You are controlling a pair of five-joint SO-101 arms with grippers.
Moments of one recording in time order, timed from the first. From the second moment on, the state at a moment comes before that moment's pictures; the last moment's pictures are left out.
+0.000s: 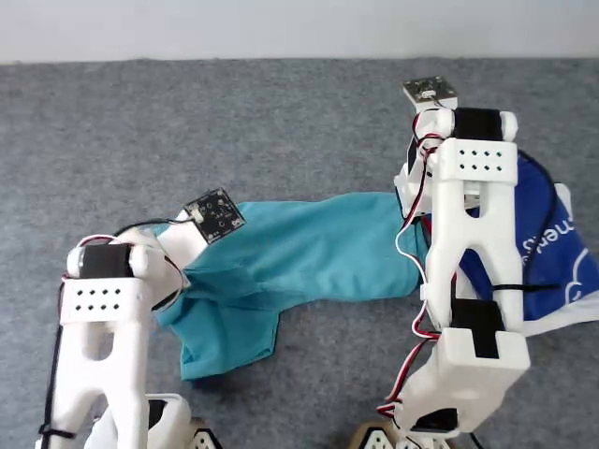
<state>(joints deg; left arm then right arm) -6.2 -34.2 43.1 77.9 -51.1 0.2 12.6 -21.3 100.6 13.2</state>
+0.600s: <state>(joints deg) -6.4 -34.2 25.3 70.2 -36.4 -10.1 12.6 -12.2 100.6 16.0</state>
